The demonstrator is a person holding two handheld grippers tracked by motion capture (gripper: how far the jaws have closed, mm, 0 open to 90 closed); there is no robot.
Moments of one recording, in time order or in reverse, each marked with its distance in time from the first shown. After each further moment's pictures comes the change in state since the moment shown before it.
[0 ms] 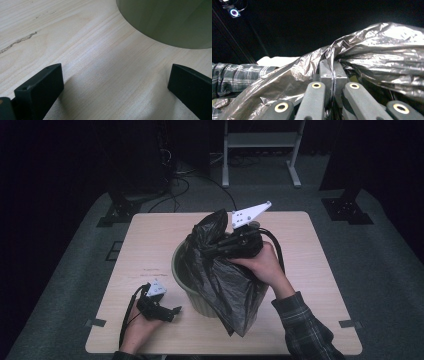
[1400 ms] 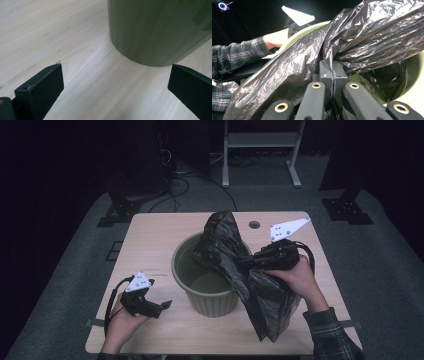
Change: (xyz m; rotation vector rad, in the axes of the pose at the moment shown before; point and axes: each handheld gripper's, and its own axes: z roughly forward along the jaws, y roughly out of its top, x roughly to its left) left arm 0.010 0.028 -0.067 -0.128 -0.057 0.051; right arm 0.005 -0.059 -0.065 0.025 -0.076 0.047
